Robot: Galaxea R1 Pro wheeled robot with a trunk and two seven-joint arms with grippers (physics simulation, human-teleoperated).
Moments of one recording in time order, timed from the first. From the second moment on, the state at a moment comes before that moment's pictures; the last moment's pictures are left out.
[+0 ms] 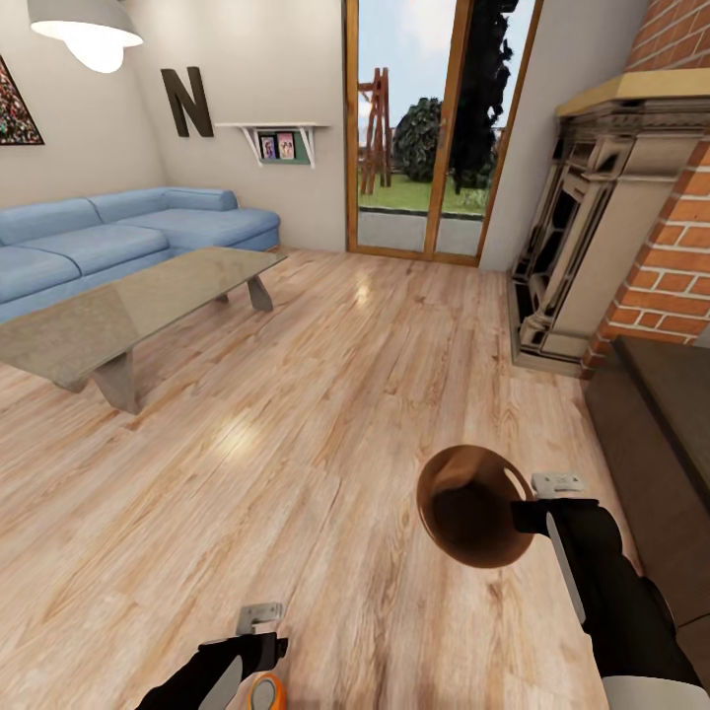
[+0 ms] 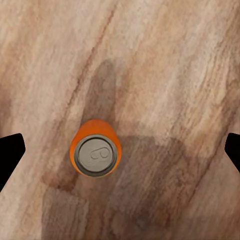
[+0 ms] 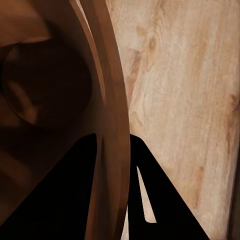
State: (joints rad) left arm -0.48 -0.02 -0.25 -0.39 0.35 0.24 0.06; right arm -0.46 -0.08 -0.14 -1.43 0.17 1.05 0.06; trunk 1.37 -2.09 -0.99
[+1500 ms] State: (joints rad) left arm -0.48 -0.02 -0.25 -0.39 0.35 0.21 0.06; right arm -0.46 0.01 -0.13 -1.51 0.17 1.05 0.06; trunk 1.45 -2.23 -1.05
